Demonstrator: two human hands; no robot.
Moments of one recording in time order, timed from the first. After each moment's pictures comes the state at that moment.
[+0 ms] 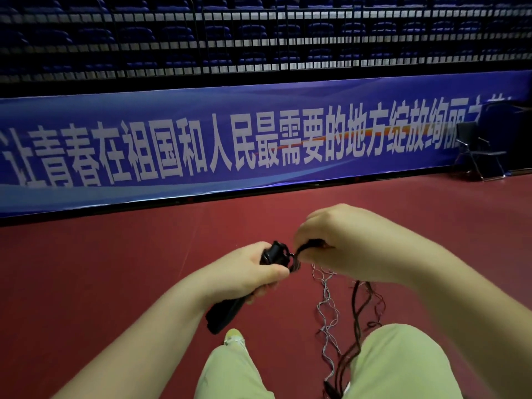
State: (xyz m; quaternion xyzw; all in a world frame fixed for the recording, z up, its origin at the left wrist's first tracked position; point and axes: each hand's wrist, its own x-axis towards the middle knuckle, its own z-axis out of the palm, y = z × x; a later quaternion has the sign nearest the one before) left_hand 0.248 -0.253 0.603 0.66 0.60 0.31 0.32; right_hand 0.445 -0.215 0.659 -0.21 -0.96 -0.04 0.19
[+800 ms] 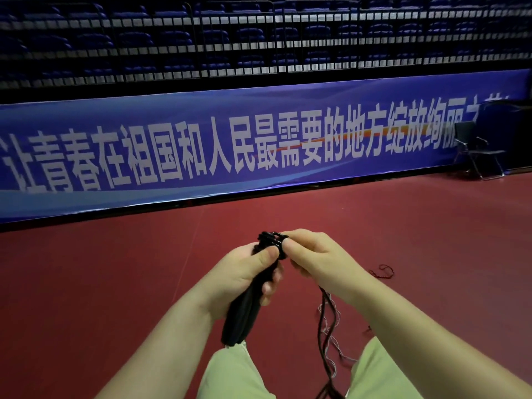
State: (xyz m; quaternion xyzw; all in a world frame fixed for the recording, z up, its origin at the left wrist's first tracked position) left_hand 0.254 -0.258 0.592 0.54 0.42 0.52 0.51; right_hand 0.410 -0.186 0.593 -0.16 -0.81 0.42 0.38
